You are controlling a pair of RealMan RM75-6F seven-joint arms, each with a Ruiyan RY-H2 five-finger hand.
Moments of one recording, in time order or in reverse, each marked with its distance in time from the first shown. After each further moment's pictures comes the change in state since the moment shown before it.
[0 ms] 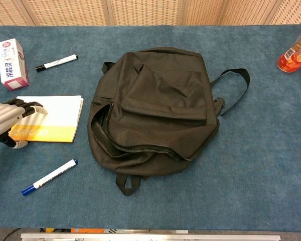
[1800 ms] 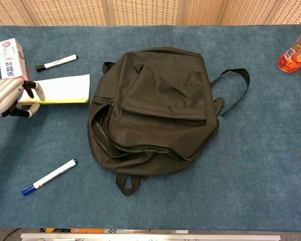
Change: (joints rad) left arm -0.004 -0.218 -0.097 0.292 0.068 0.205 -0.263; right arm -0.009 -0.004 0.002 0.003 0.016 -0.009 -0.006
